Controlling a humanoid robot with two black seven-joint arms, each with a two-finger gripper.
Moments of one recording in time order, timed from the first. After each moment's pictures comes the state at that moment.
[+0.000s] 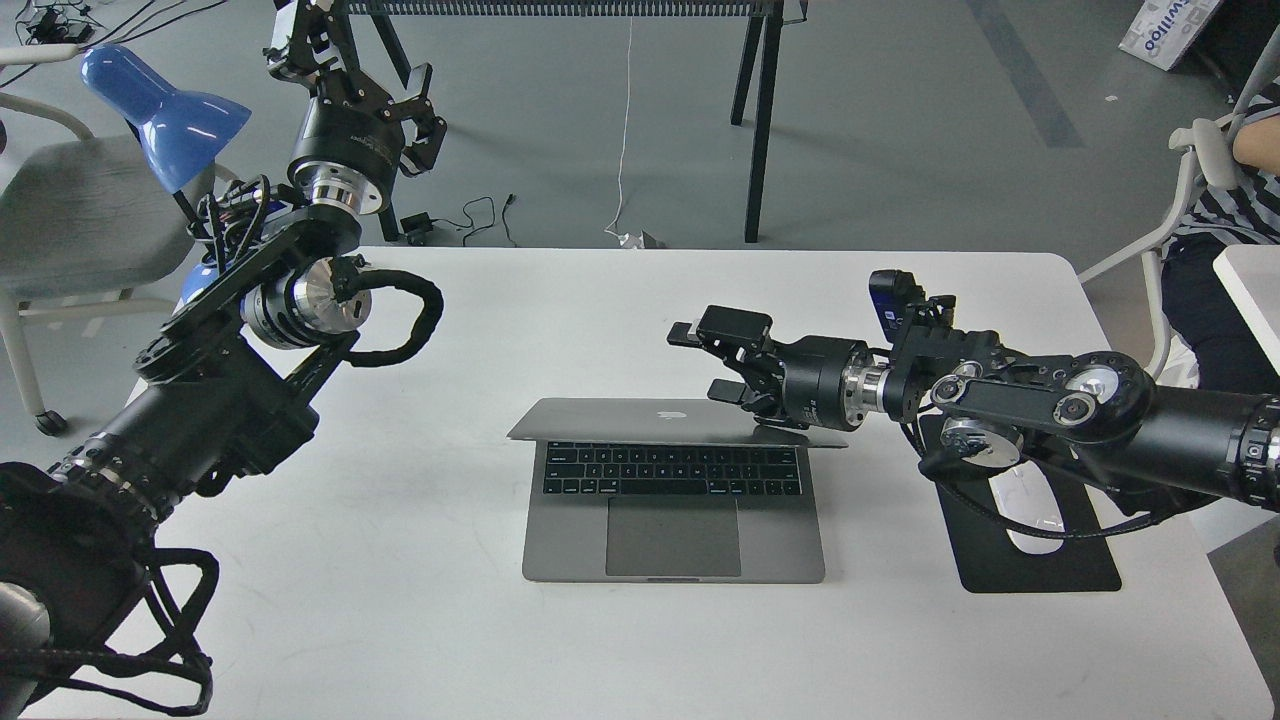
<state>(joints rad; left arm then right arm) -0.87 0.18 -0.85 -0.77 0.14 -0.03 -0.49 1.14 -0.34 -0.30 1.04 -0.33 0.23 0.37</state>
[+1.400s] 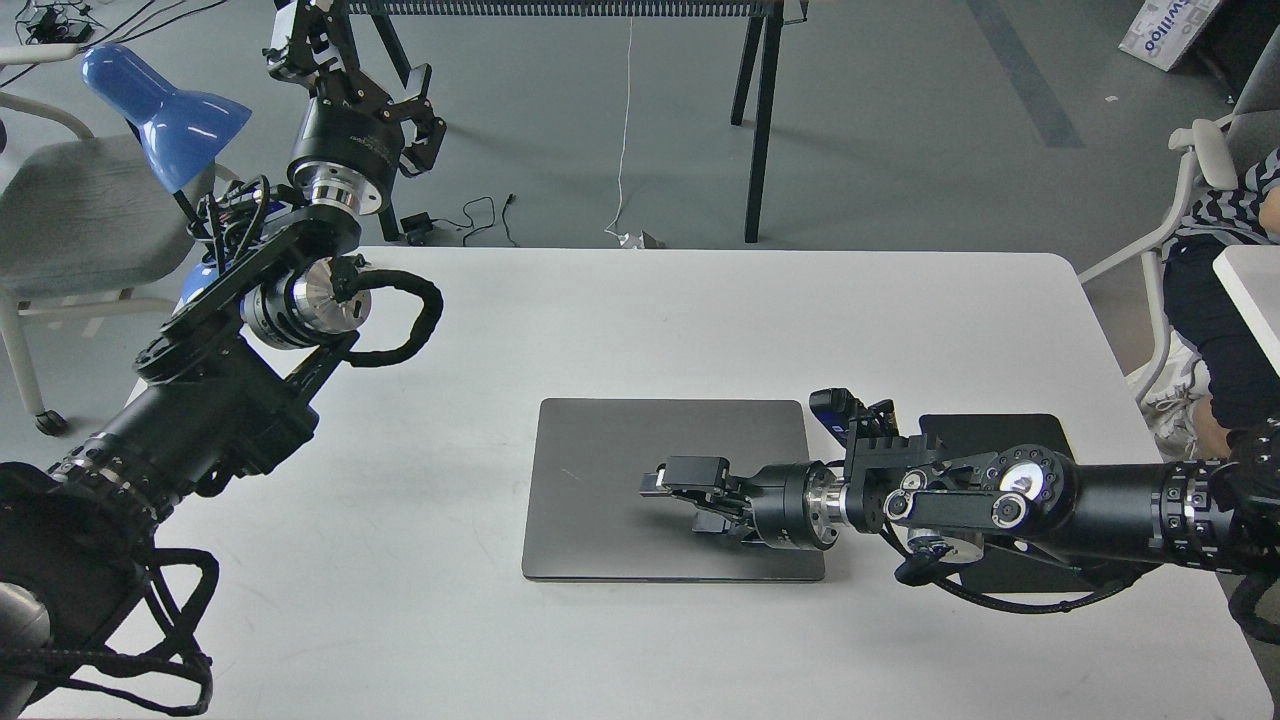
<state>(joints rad) -0.87 0.18 -0.85 -0.76 0.14 -0.03 -0.49 1.06 -0.22 -0.48 1.03 -0.41 0.19 0.37</state>
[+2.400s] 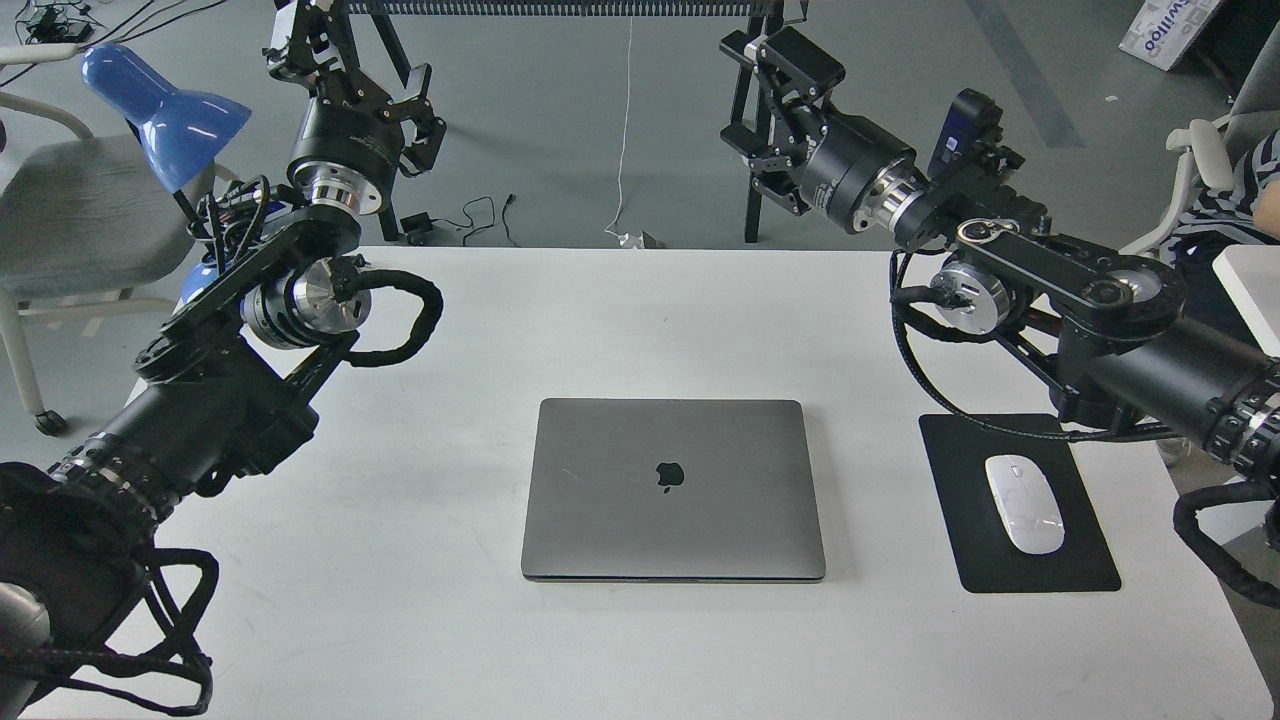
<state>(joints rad) -0.87 0.18 -0.85 -0.76 0.14 -0.03 -0.49 1.09 -0.24 0.38 0.78 -0.34 0.11 0.37</state>
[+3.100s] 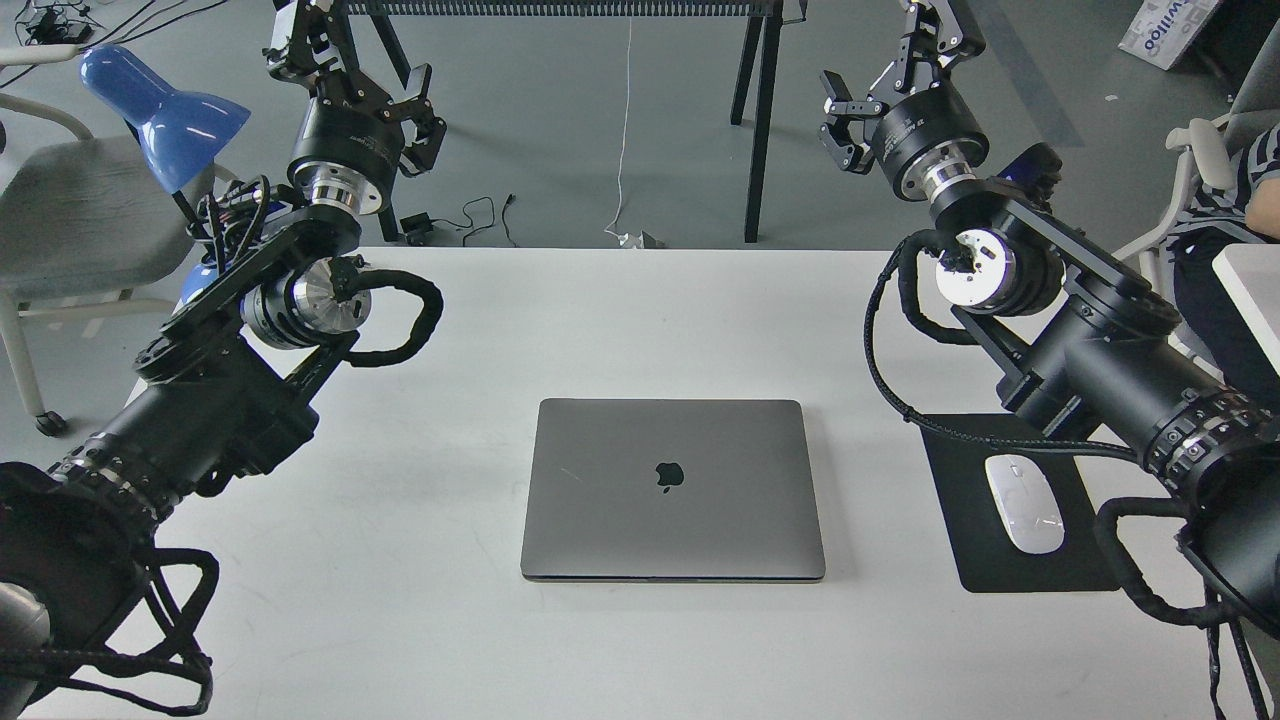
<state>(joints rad) -0.87 0.18 -0.85 -0.76 0.14 -0.03 -0.49 1.00 -0.15 0.67 0.65 -0.04 0.09 0.37</state>
